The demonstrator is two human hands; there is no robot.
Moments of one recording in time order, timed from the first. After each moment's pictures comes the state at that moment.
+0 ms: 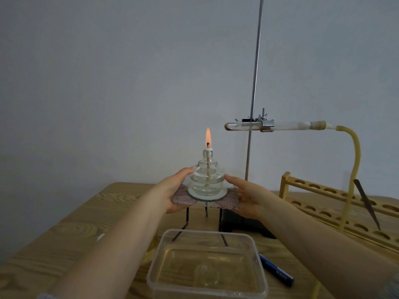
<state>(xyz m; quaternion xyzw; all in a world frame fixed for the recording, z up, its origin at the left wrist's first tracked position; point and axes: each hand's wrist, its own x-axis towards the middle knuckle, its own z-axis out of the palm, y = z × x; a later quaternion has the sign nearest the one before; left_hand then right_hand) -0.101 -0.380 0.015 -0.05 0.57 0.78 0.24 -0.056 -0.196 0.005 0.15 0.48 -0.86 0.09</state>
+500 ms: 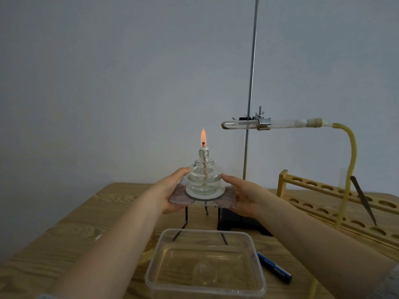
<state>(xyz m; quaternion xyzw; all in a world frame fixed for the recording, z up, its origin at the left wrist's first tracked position) -0.101 -0.380 0.013 -0.04 0.57 0.78 0.24 -0.056 -0.198 0.004 0.13 0.48 -0.86 0.09</state>
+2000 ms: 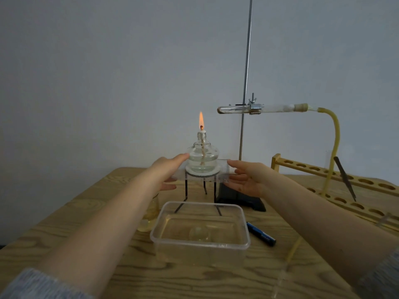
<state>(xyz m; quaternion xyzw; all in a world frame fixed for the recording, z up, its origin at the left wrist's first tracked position) -0.059 -0.390 0.014 -0.05 0.81 0.59 0.04 -0.012 -0.185 0.010 0.16 0.55 -0.82 0.02</state>
